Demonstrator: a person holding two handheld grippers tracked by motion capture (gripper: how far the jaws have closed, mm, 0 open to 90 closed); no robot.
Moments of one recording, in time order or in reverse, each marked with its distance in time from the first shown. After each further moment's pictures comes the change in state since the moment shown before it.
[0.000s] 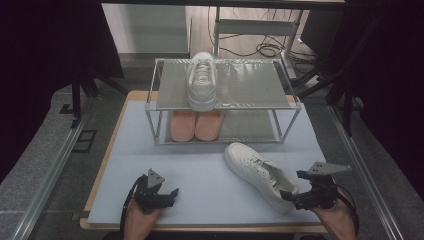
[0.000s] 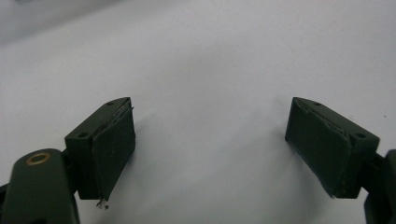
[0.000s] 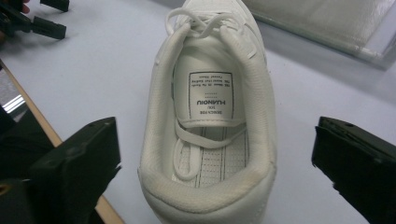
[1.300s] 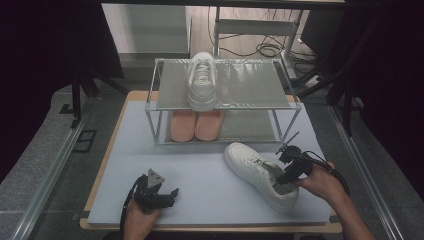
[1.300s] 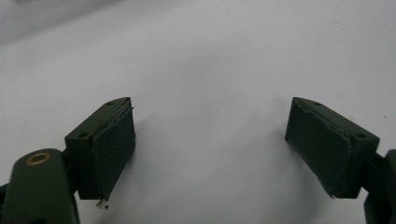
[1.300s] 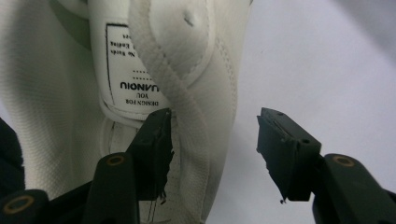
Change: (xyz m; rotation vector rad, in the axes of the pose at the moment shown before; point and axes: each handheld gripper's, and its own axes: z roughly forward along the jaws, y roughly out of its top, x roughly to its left) left arm 0.000 0.000 0.000 0.000 -0.001 -0.001; right arm -0.026 0.066 0.069 0.649 -0.062 -0.115
